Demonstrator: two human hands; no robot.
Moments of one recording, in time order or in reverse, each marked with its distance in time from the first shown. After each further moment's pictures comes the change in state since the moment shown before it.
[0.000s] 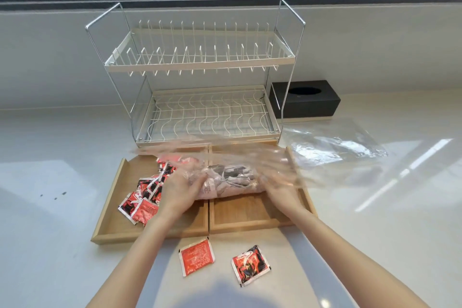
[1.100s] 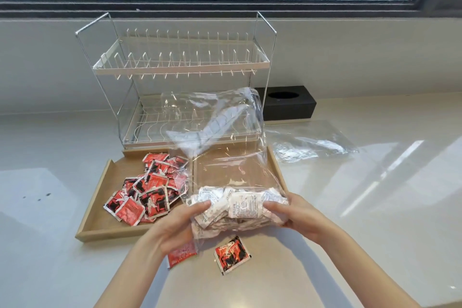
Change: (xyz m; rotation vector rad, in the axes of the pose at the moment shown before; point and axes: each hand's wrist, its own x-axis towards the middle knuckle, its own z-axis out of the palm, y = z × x) left_hand -0.059 0.018 0.001 -1.163 -0.876 -0.653; right_hand -0.077 0.000 -0.058 0.517 -0.263 0.348
